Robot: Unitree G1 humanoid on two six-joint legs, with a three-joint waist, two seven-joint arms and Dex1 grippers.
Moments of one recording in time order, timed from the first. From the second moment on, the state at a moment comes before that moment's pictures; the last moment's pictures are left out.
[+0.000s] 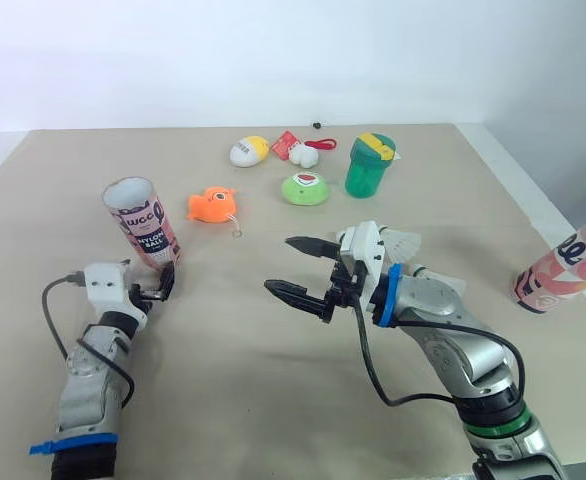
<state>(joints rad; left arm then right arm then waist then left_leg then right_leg) -0.16 0.27 0.28 0.08 -0.25 0.07 -0.32 -0.39 -0.42 0.20 -0.35 0.49 0.42 0.74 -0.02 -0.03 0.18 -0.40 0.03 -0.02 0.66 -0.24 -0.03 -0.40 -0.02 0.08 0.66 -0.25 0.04</state>
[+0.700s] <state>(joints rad) -0.47 0.30 0.27 0.56 -0.24 -0.12 -0.40 -0.37 -0.39 0.20 -0.36 0.46 0.44 0.71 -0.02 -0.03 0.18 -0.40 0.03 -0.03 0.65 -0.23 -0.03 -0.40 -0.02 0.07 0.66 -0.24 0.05</state>
